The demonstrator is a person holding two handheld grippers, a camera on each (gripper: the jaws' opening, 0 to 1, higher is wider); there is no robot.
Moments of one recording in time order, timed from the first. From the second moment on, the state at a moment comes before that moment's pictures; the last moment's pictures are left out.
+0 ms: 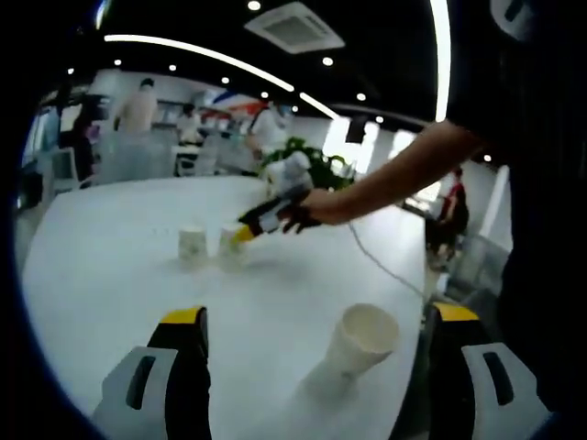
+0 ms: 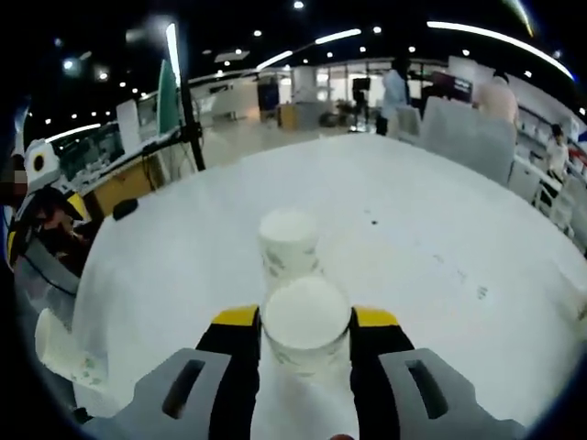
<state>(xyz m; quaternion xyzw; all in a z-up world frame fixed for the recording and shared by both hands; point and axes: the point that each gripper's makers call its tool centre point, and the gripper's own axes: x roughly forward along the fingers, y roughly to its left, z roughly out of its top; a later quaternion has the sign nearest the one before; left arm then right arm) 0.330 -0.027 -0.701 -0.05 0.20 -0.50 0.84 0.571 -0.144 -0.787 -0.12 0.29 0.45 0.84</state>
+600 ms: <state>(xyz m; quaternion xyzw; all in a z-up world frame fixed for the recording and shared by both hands) 0.333 -0.024 -0.703 -0.05 0.20 -0.50 0.84 0.557 -0.159 -0.781 -0.09 0.29 0.43 0.85</state>
